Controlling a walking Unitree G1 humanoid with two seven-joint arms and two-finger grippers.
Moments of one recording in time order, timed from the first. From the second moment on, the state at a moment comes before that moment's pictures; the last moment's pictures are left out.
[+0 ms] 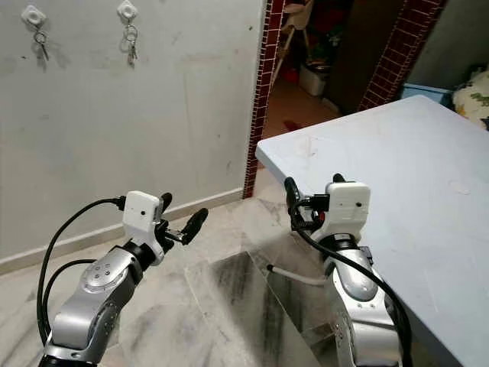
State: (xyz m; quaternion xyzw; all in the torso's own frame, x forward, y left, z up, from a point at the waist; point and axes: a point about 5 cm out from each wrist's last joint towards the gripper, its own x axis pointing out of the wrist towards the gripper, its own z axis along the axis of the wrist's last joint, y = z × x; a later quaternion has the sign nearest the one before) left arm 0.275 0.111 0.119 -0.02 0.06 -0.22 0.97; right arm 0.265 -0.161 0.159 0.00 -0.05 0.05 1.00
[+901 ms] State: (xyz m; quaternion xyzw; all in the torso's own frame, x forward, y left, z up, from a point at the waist) left arm 0.276 0.119 0.113 -0.03 0.07 -0.21 0.97; right arm 0.263 -0.157 0.160 0.00 -0.05 0.06 1.00
